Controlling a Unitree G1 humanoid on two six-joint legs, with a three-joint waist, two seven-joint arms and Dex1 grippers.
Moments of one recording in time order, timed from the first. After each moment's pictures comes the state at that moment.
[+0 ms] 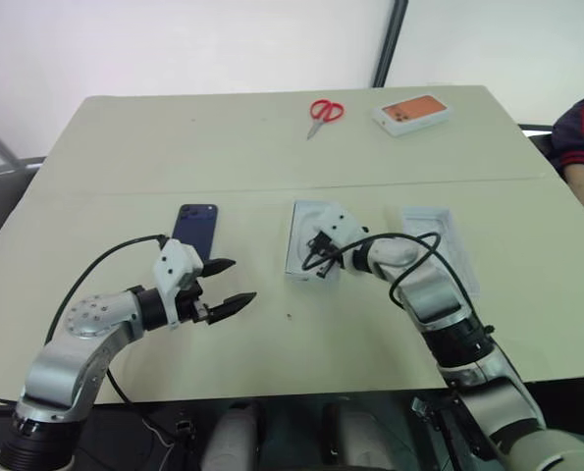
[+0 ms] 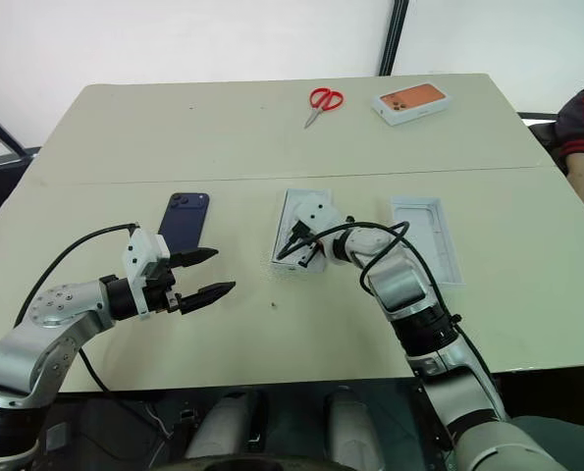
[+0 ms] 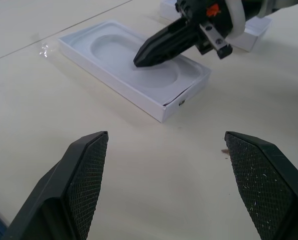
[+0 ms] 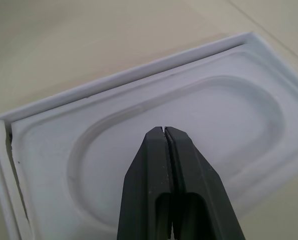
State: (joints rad) left arm -0.05 0.64 0.08 -0.43 -0.49 0.52 -0.84; right arm -0.59 -0.39 0.26 -0.08 -0.05 0.73 0.68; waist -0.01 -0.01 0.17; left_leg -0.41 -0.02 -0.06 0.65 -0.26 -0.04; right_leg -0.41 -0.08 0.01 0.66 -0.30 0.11
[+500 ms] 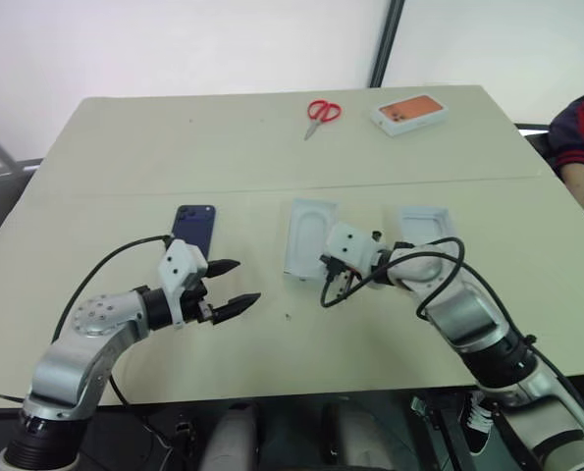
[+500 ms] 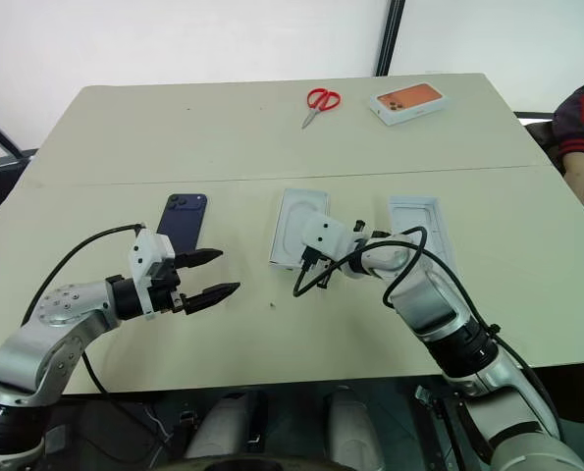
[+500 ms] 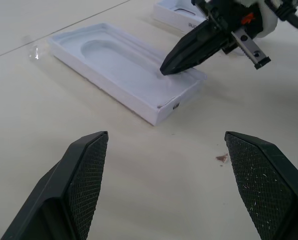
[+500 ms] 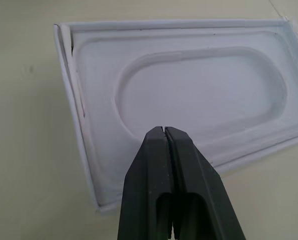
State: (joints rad) left arm -0.06 0.63 0.06 -0.42 -0.49 0.52 -0.84; right arm -0.52 -0.54 0.41 -0.22 -0.10 0.69 0.75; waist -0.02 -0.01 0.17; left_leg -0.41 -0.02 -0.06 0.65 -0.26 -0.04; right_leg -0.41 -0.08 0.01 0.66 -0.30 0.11
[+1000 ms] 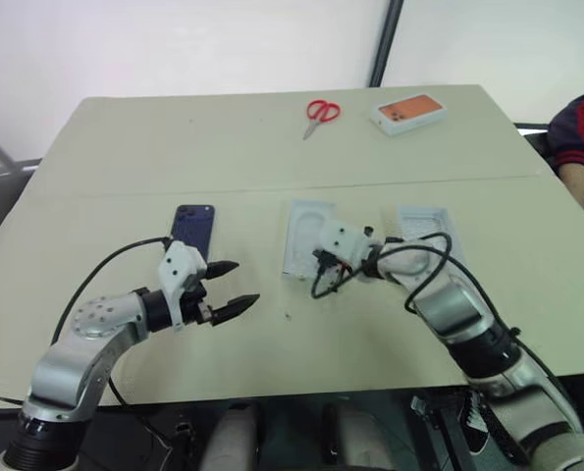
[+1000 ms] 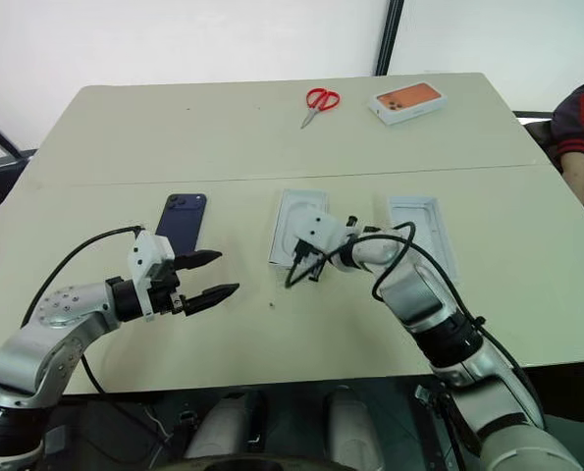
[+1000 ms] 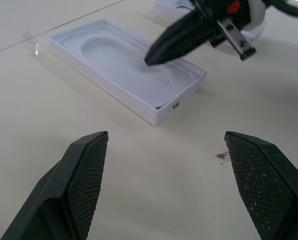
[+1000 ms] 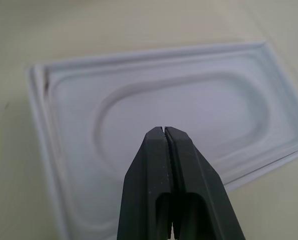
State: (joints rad) left arm -0.05 0.63 0.06 -0.42 -0.49 0.52 -0.84; right arm -0.63 -0.46 0.38 -0.11 -0.10 0.69 0.71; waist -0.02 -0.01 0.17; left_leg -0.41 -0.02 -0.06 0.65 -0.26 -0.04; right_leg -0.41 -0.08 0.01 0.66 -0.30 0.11
